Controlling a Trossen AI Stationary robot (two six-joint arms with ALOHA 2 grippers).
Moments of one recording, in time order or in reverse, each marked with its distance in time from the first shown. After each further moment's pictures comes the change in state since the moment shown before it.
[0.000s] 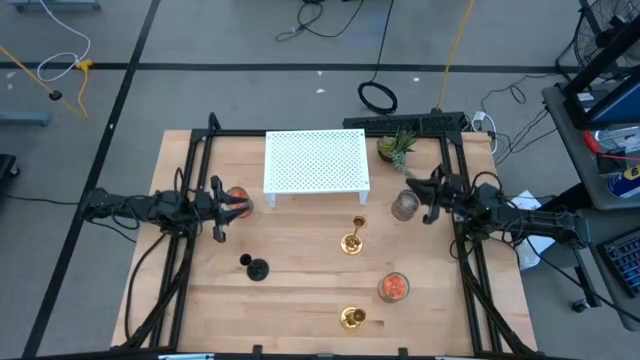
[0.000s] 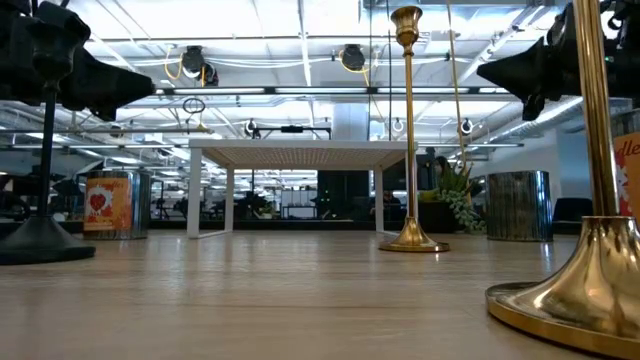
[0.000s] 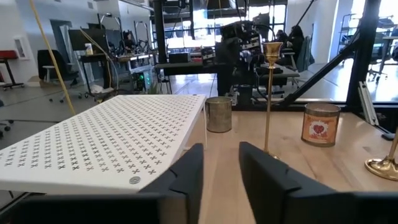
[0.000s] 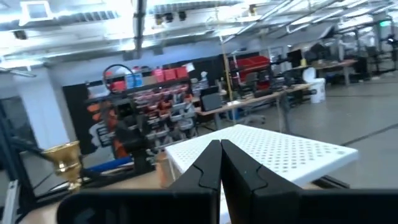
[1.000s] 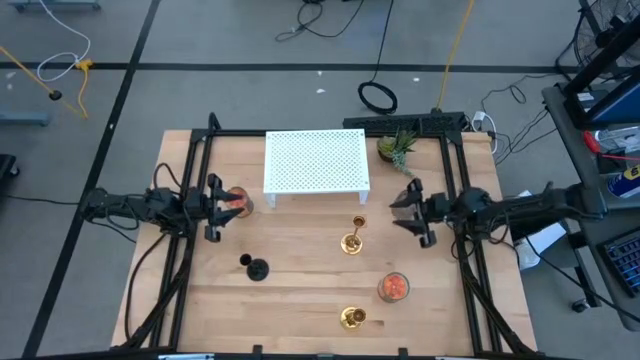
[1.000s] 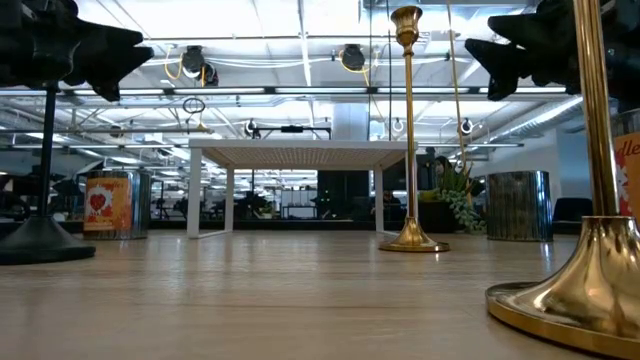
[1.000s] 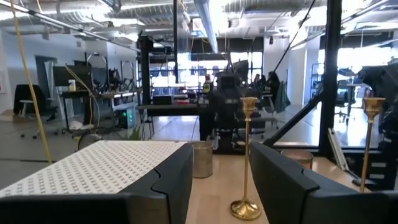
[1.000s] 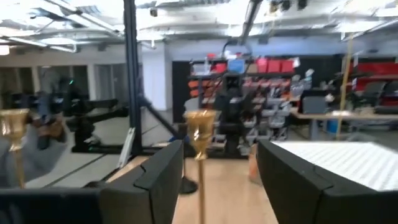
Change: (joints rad) left arm 0.000 0.000 -0.002 0.198 0.083 0.016; right arm 0.132 0.589 0.000 0.609 -0.359 -0.130
